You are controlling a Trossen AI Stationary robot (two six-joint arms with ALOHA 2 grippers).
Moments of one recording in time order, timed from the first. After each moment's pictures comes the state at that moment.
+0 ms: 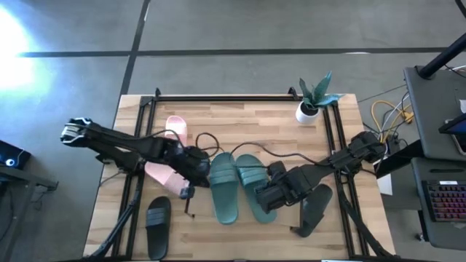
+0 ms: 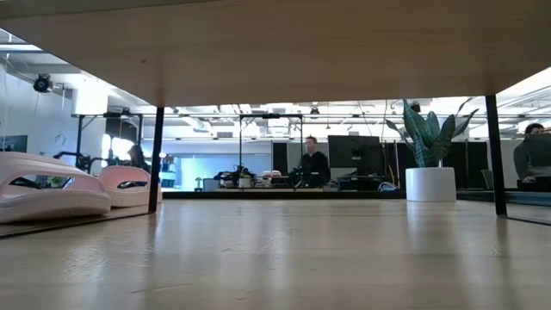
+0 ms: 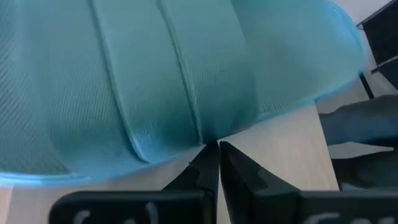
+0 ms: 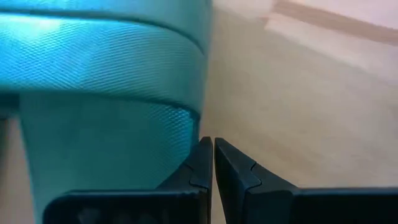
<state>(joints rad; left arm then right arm) -0.18 1.28 0.98 -0.49 0.25 -0.17 0.46 1.80 1.67 -1.32 0.25 1.70</state>
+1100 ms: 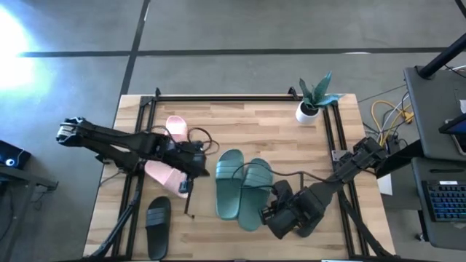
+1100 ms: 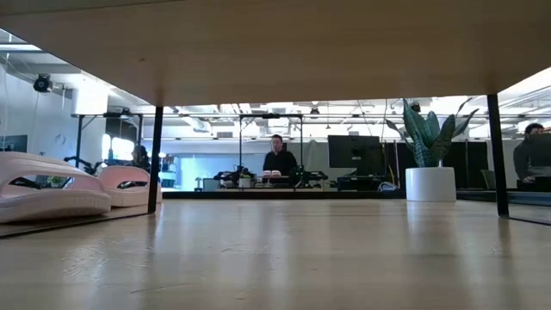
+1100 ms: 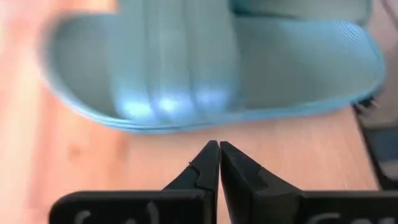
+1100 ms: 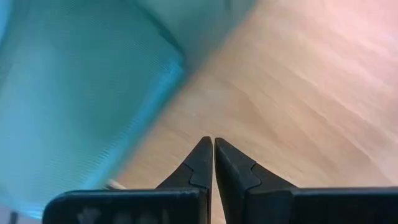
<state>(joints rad) -0.17 1.18 1.03 -0.59 0.02 -0.12 0.63 1.82 1.70 -1.25 0.27 1.84</state>
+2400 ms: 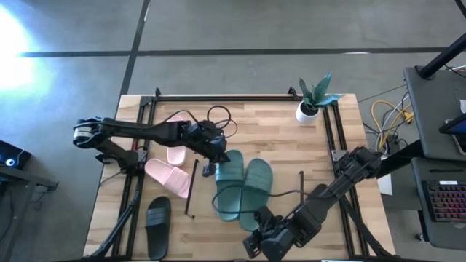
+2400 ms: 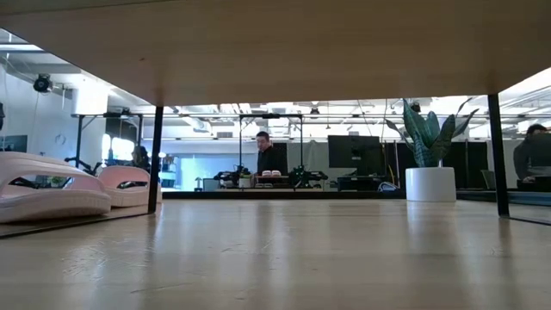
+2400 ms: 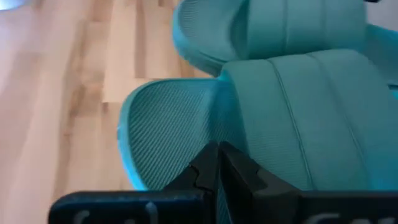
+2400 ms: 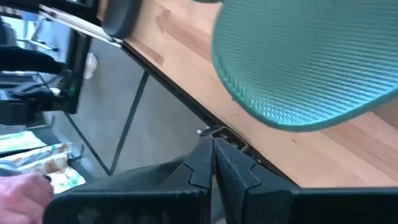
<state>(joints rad) 0.07 1.42 1.07 -0.32 0.28 0.01 0.69 1.95 1.78 -0.75 0.25 1.69</state>
